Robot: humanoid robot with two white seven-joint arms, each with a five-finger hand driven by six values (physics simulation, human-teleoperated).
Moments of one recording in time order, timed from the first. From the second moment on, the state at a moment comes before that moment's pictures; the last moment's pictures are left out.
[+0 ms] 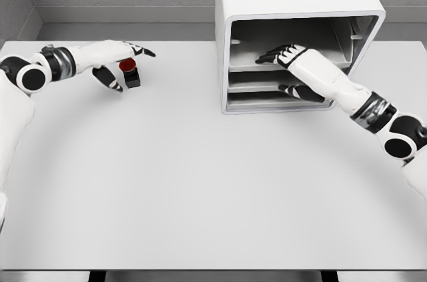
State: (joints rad) left arm -0.84 0.35 -0.30 -0.80 -0.77 -0.61 -0.61; right arm -0.50 -0.60 0.55 -1.33 0.49 -0.61 -0.06
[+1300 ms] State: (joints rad) left arm -0.87 0.33 -0.31 -0.72 -0.77 -0.61 -0.61; right arm -0.33 -0.80 0.52 -1.53 0.47 -0.61 -0.08
